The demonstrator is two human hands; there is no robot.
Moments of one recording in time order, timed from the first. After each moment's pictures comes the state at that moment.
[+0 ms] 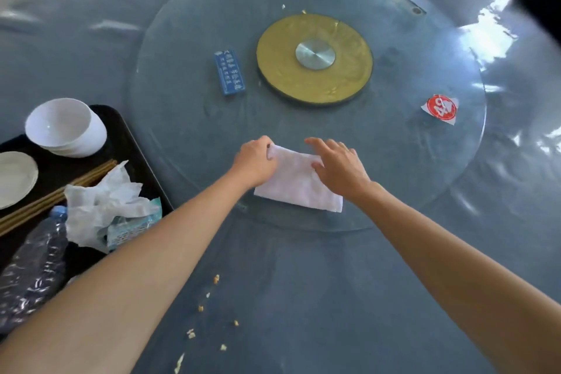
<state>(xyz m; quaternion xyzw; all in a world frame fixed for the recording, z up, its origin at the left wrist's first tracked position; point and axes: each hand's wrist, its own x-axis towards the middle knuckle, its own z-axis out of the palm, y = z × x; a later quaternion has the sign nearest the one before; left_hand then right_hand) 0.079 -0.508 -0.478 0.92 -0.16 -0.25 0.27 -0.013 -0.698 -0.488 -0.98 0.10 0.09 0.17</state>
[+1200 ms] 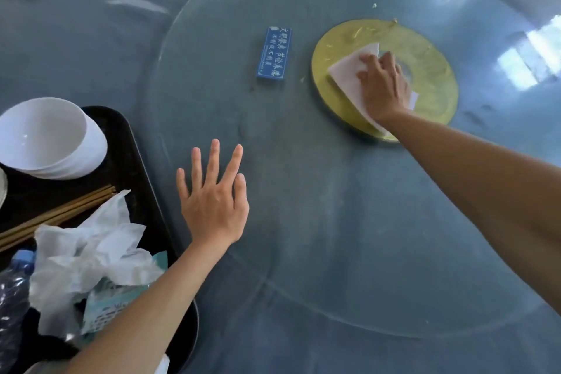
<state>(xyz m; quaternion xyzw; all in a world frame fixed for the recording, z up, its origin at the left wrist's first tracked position) 0.142 -0.407 -0.572 0.99 -0.03 -0.01 0.15 0.266 -0.749 -0.524 -0.98 0.16 -0.10 0.07</state>
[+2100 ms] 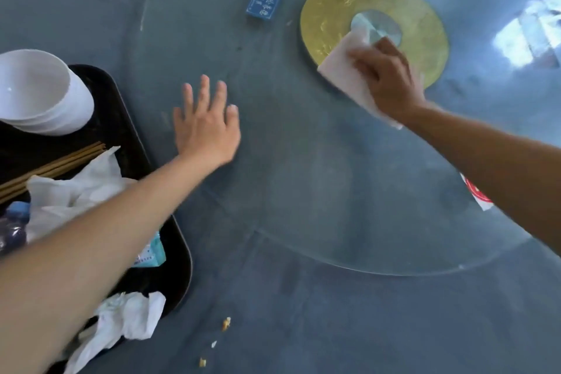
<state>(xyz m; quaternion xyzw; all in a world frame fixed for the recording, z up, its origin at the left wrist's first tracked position) 0.186 -0.418 -0.547 0.98 -0.03 -0.11 0.16 0.168 -0.746 -0.502 -0.99 0.00 -0.12 -0.01</state>
